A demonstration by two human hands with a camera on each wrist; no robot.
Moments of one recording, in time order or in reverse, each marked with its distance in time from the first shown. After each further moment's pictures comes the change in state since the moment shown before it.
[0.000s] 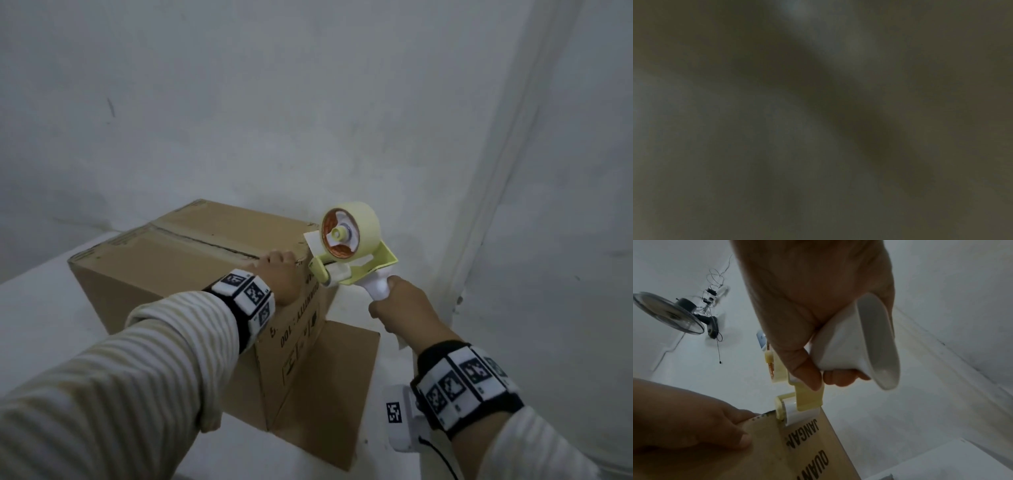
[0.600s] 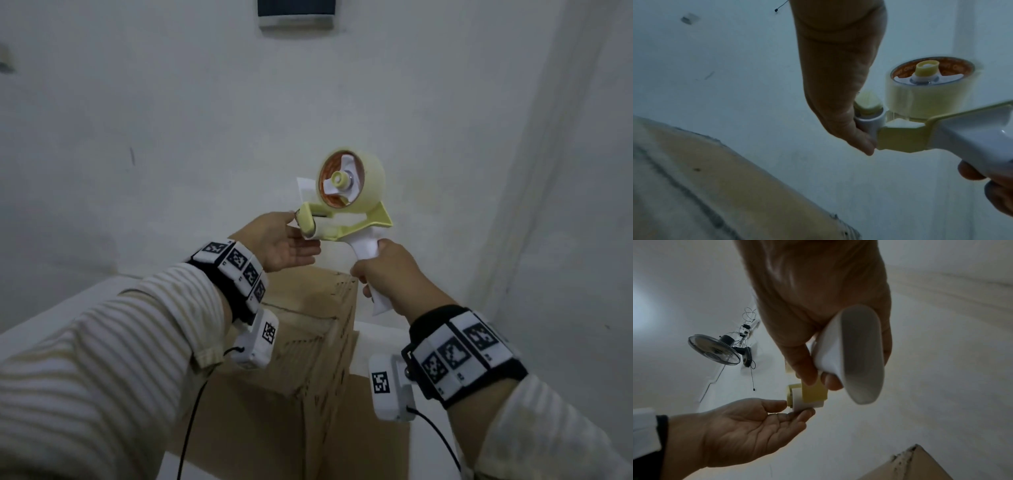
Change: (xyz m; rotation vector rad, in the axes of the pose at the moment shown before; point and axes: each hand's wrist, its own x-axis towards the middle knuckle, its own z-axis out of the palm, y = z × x) left_hand 0.049 -0.069 -0.127 -1.722 -0.283 0.062; right_hand 0.038 -0.154 -0.026 0.366 0.093 -0.132
